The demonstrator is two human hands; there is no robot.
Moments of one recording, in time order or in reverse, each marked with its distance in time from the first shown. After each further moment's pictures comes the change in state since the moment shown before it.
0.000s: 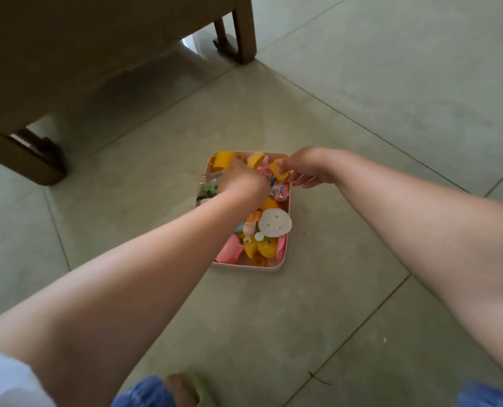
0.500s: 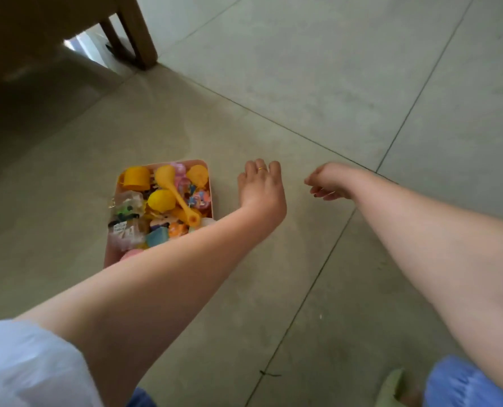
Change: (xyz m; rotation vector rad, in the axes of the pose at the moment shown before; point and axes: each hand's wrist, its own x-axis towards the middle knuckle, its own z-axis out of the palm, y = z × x) left_hand -0.069 0.117 0.067 0.187 0.101 0.749; right_hand -0.058 0.156 -0.088 0.134 0.346 0.279
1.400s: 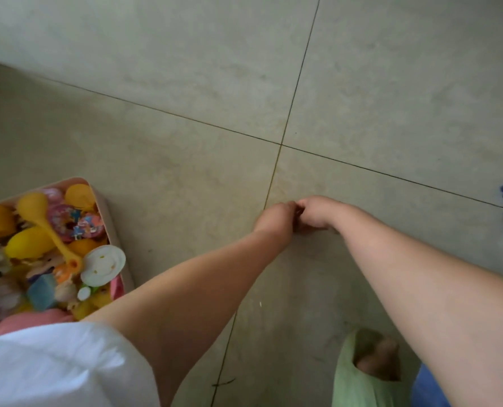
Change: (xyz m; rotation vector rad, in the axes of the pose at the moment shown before) left_hand -0.030 0.156 0.090 -0.458 -0.426 0.463; right_hand -0.043 0.170 -0.017 -0.014 0.022 0.154
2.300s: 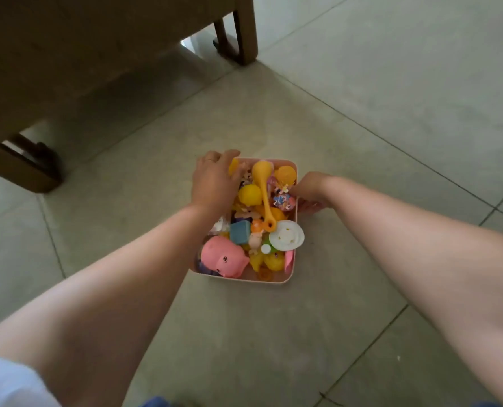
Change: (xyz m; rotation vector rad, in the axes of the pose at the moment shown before) left_hand -0.218 -0.275 -0.207 0.155 0.837 -0.614; right_hand -0.019 -0.305 0.155 -0.129 -0.249 -0.319
